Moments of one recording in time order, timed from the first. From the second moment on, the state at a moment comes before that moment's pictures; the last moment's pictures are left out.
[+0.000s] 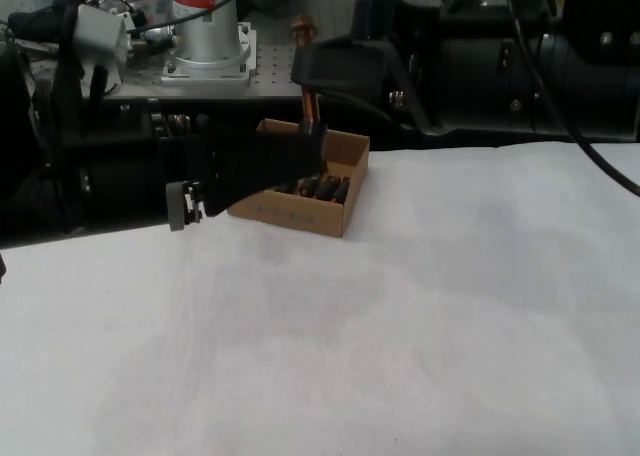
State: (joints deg) left arm -21.1 70.5 -39.6 -31.0 53.5 -37.5; right arm 42.6 75.0 -58.6 2.7 -24.4 37.0
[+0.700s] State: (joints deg) left arm -21.1 70.4 -39.5 -34.0 47.8 -37.5; right arm 42.8 75.0 -58.6 3.3 -24.0 35.6
